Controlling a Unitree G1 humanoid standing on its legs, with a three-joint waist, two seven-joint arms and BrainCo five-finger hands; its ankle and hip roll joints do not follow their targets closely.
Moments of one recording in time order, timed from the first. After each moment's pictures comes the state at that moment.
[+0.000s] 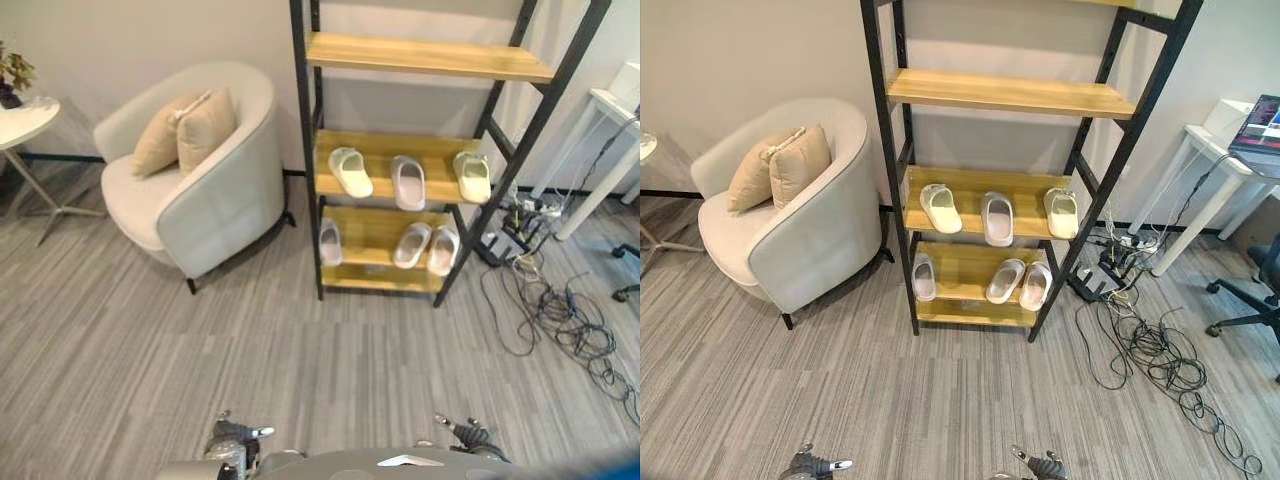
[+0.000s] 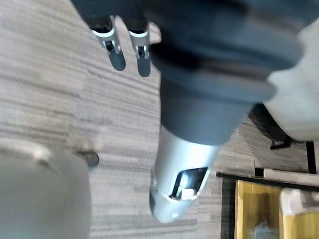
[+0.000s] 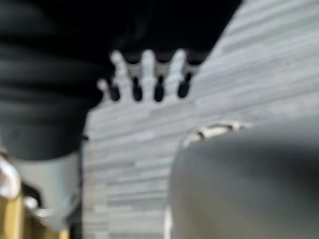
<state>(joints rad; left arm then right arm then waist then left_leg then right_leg) -0.14 0.12 0.02 1.52 -0.13 -0.22 0.27 -0.05 -0.07 -0.03 1.36 0.18 -0.15 -0.24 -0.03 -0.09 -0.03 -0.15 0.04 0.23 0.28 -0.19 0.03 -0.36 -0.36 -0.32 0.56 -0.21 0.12</state>
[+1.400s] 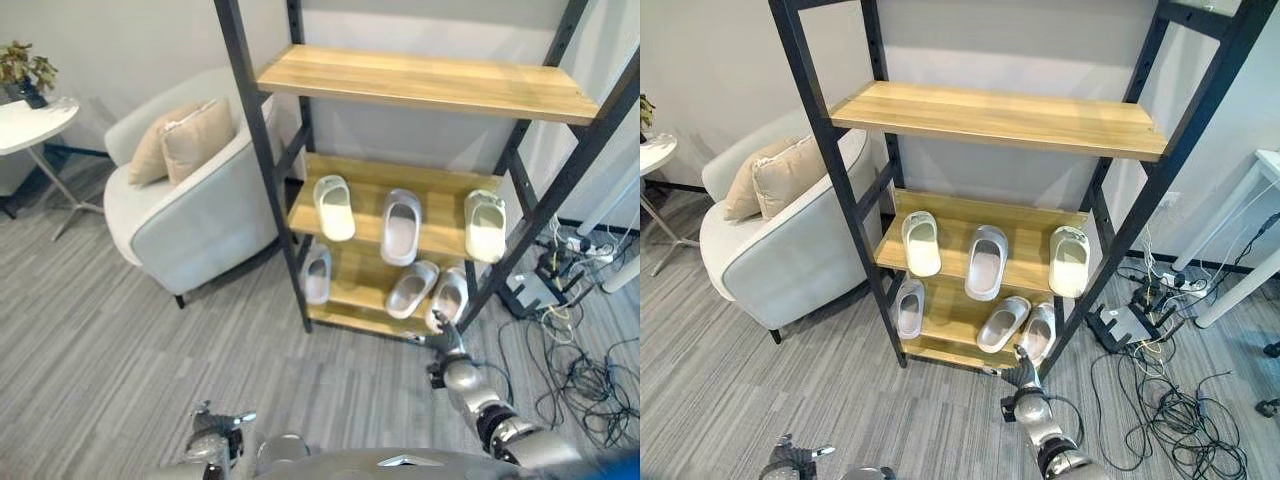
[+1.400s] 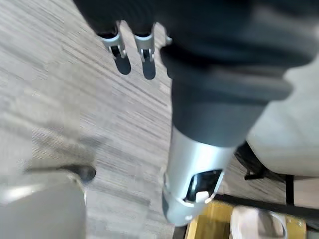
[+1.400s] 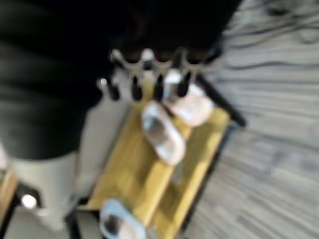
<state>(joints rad) -0.13 0.17 0.12 1.48 -0.17 -0.27 0.24 -0.31 -0.12 0.27 1.16 0.00 -0.20 -0.30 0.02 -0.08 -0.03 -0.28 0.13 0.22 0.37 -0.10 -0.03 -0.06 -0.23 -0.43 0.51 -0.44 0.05</state>
